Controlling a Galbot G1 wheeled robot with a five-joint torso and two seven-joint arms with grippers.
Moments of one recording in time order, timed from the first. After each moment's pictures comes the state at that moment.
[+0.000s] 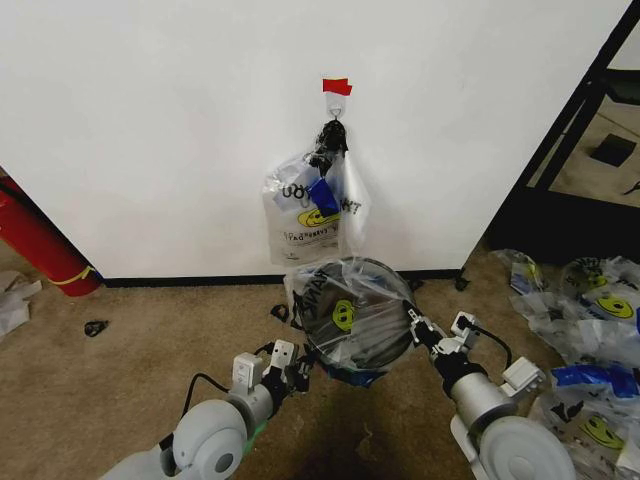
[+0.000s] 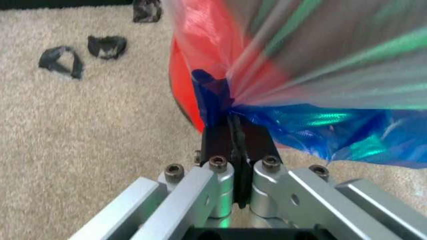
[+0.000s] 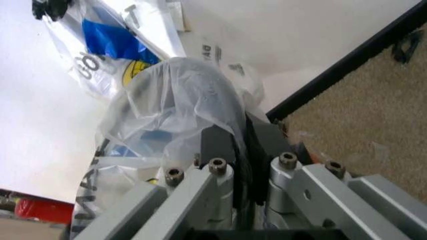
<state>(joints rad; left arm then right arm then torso) 1.18 -0.85 0.09 -2.14 -0.93 0.45 -0.39 -1.55 1.26 0.46 2.30 1.12 -0.24 0.30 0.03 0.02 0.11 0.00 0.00</state>
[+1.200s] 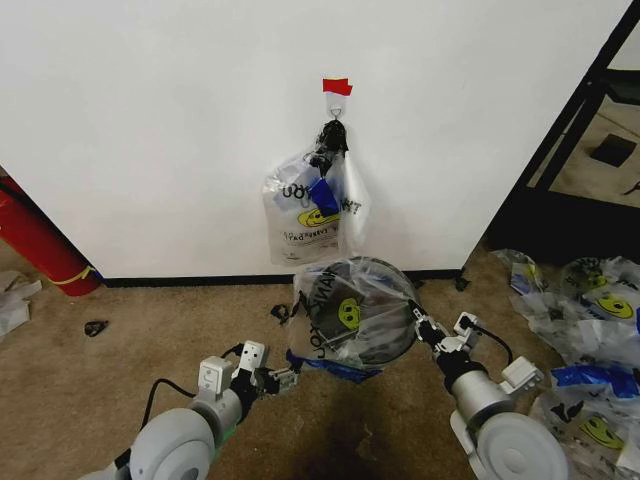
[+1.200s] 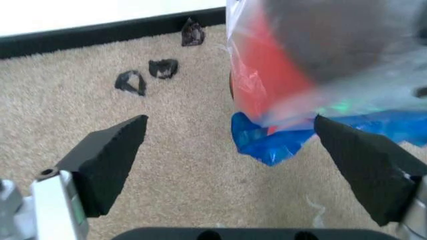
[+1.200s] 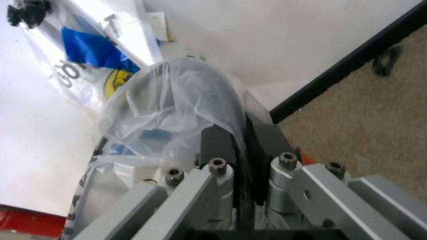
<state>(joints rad) 1.34 -0.74 -0.11 -2.31 -0.89 0.50 -0.43 -1.53 1.26 0.47 2.25 1.09 -0.21 0.28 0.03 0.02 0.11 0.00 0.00</state>
